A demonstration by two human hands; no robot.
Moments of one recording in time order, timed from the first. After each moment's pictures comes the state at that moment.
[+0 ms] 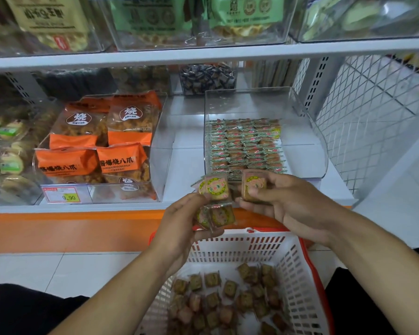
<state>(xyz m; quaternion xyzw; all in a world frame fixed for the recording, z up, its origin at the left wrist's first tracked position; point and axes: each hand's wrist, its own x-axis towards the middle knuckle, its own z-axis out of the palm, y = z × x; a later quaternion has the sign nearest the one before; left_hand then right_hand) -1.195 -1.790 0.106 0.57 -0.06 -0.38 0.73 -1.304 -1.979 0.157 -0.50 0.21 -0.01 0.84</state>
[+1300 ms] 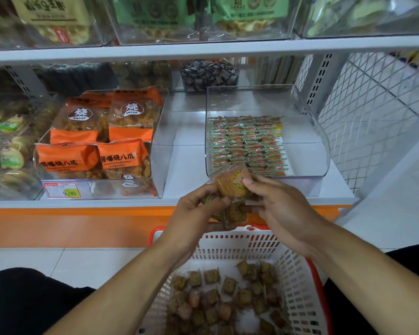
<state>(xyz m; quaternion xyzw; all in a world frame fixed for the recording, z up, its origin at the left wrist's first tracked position) -1.204 -1.800 0.116 0.58 -0.18 -0.37 0.70 -1.298 -1.952 0.148 -0.57 0.23 -0.07 0.79</state>
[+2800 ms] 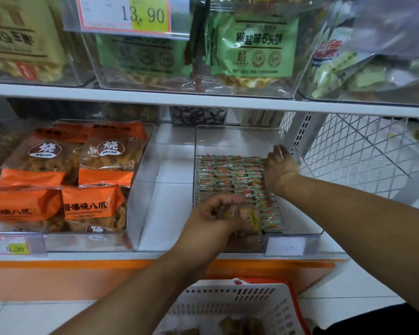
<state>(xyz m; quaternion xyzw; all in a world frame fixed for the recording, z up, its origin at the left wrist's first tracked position) -1.161 -1.881 0.141 0.57 -0.16 -0.39 0.71 -1.149 -2.128 0.145 -0.86 0.24 0.24 -0.38</state>
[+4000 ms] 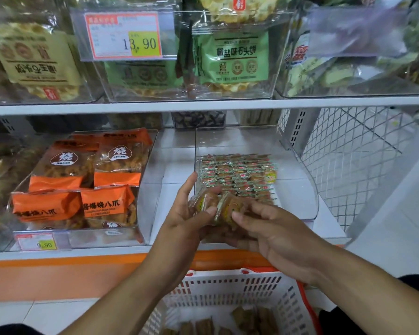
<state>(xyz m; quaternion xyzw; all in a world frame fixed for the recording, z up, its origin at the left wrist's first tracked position) -1.174 -1.829 0.160 0.48 -0.23 -0.34 0.77 -1.283 -1.973 0.178 -0.49 0.18 -0.03 0.86</state>
